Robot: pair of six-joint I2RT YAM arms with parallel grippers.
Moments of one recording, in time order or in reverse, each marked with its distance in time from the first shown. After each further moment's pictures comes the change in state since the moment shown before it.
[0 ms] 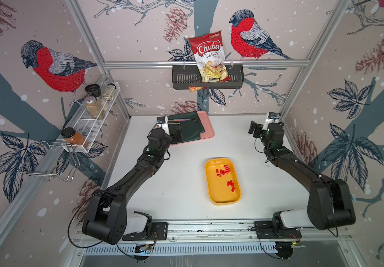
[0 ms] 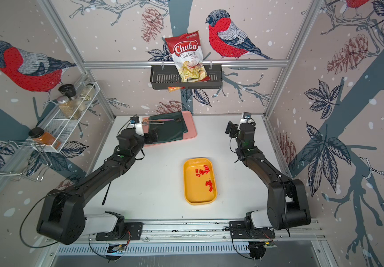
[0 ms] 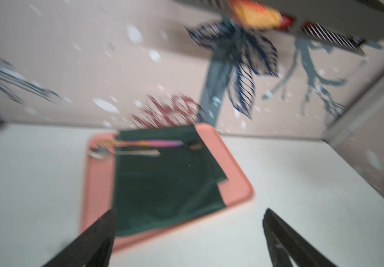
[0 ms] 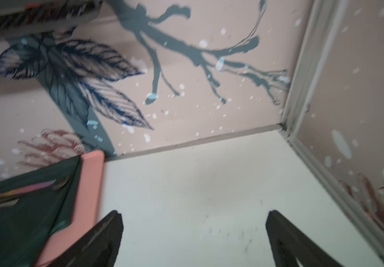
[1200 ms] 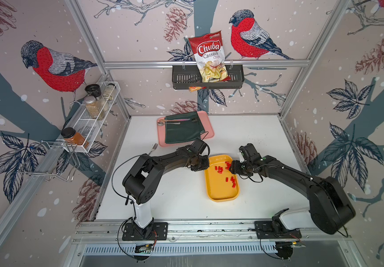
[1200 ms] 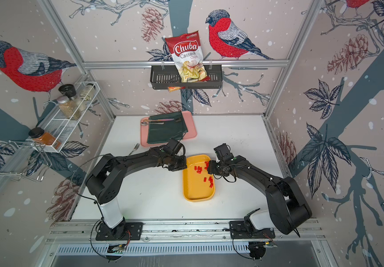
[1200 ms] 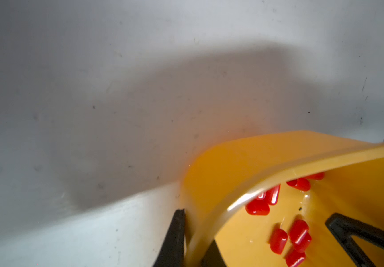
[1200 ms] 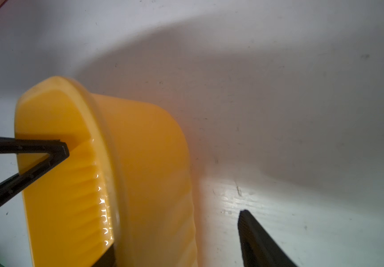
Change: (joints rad) left arm -0.319 0.494 0.304 -0.552 0.260 -0.407; right arm 0.291 -0.020 -0.159 -0.609 -0.334 0.333
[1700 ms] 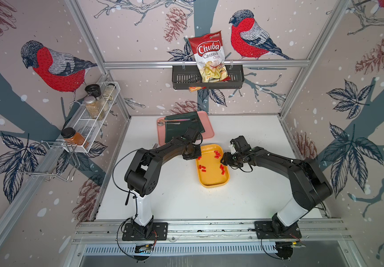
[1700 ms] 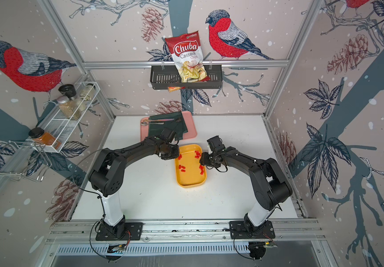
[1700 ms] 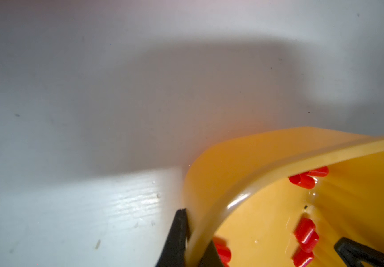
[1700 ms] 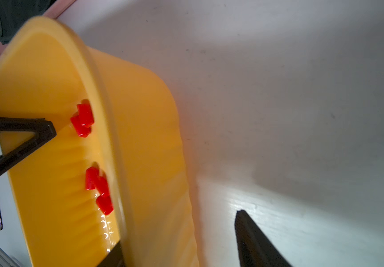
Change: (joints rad) left arm 0.140 0.079 0.208 -0.188 -0.114 0.172; right arm -0.001 0.261 0.205 0.092 -0.081 0.000
